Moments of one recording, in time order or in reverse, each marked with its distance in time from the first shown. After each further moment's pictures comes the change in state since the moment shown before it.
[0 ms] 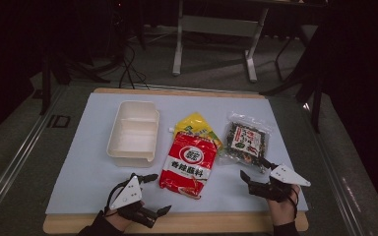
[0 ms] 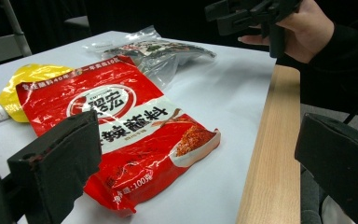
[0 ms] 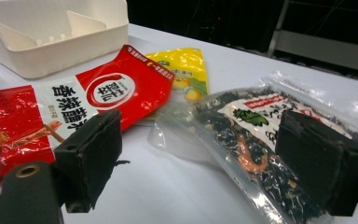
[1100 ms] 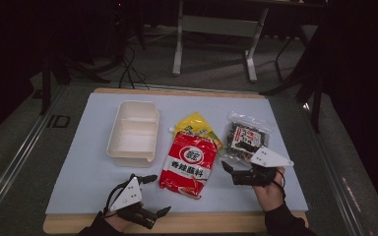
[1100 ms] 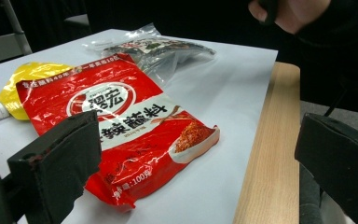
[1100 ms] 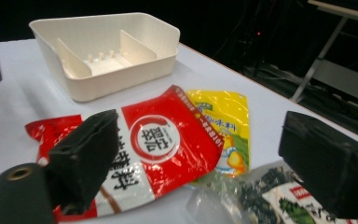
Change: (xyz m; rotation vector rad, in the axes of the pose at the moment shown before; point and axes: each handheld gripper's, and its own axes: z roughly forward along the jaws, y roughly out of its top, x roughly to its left) left arm -0.002 -0.001 -0.001 0.013 0.002 0.010; right arm 0.031 0.071 0.028 0.011 0.139 -0.152
